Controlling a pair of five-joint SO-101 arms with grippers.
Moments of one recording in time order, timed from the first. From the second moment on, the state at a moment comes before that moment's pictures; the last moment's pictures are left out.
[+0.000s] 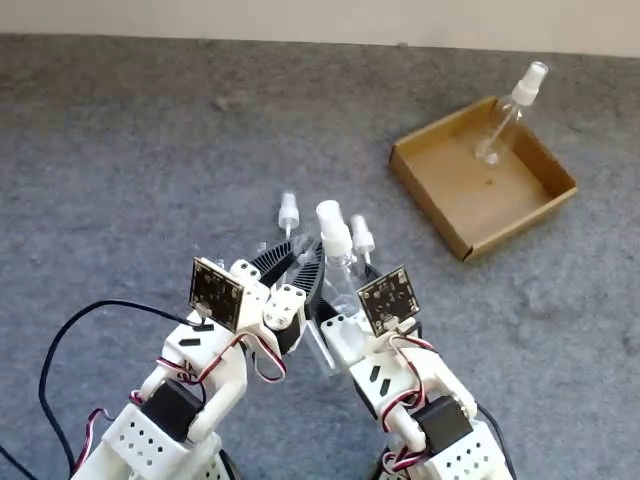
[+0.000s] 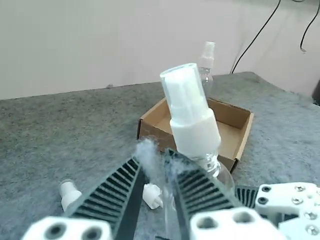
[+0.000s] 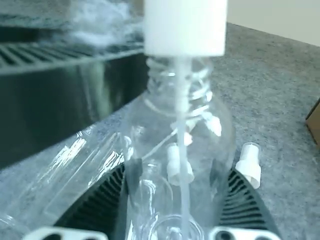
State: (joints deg) left arm 33.3 -87.6 89.6 15.0 14.6; right arm -35.9 -104.1 95.7 36.5 2.6
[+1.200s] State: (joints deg) left arm 30.3 -86.8 89.7 15.1 10.9; right arm -31.6 -104.2 95.7 36.4 15.9
